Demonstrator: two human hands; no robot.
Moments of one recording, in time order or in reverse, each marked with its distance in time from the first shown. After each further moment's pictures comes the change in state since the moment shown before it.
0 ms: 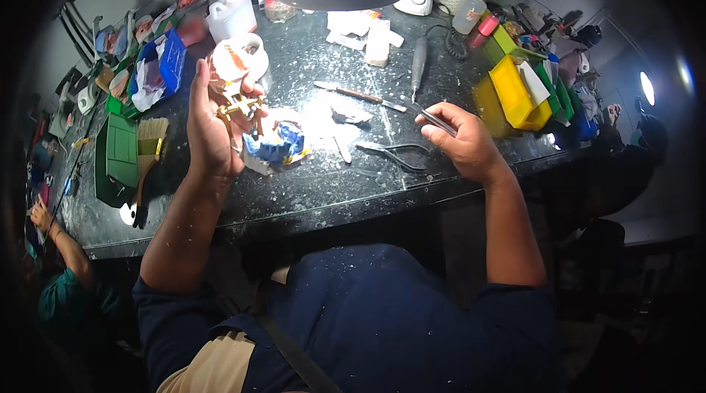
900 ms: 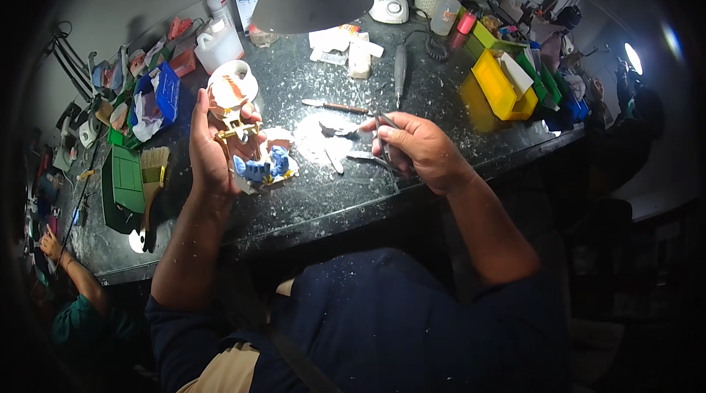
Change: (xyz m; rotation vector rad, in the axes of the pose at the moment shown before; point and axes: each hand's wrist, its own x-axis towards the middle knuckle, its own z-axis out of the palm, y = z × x) left_hand 0.002 0.001 -0.002 -0.036 -0.058 -0.120; right_hand 0.005 -0.027 0.041 0.665 -0.121 0.044
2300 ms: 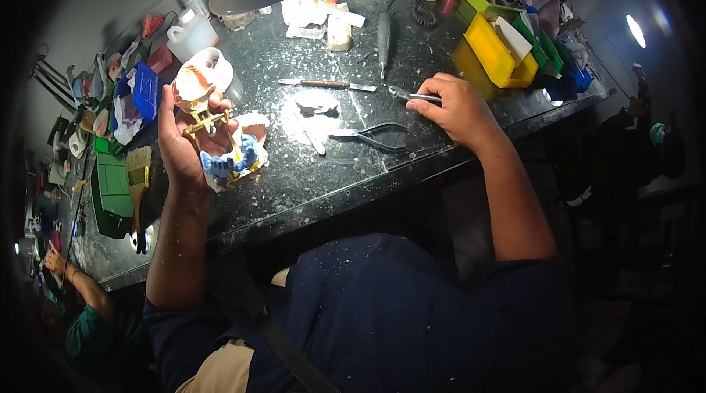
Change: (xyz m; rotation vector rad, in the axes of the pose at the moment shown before) left_hand -0.001 -0.002 0.003 -0.040 -0.001 -0.027; right_hand -0.017 0.013 -0.081 -1.000 0.315 -0.118
